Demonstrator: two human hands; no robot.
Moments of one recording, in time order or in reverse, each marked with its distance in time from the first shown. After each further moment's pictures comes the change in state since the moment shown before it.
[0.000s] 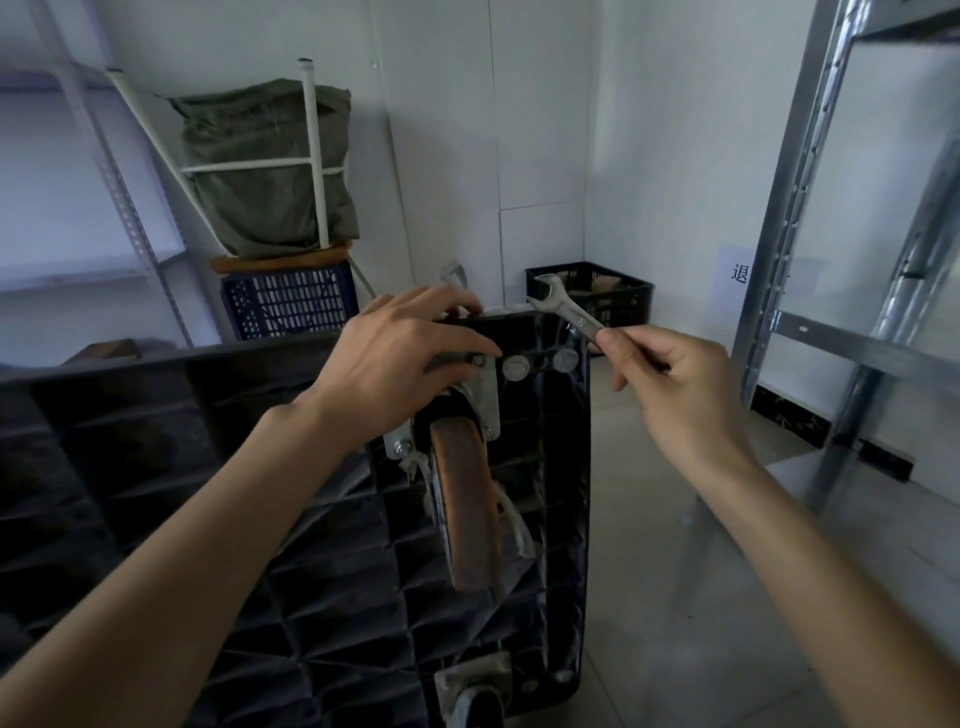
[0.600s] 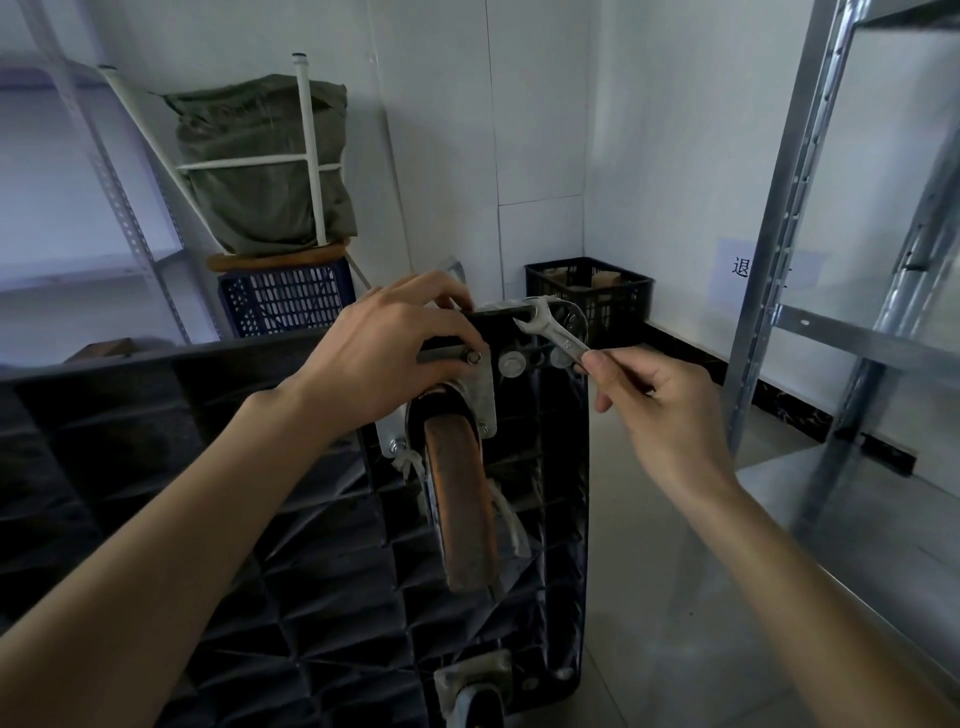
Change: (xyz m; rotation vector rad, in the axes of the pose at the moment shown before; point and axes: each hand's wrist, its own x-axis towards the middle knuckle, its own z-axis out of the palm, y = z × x) left_hand 0.004 -0.006 -0.006 -0.072 -0.049 0.015; right_hand -0.015 0.014 0.011 0.020 -0.006 0.018
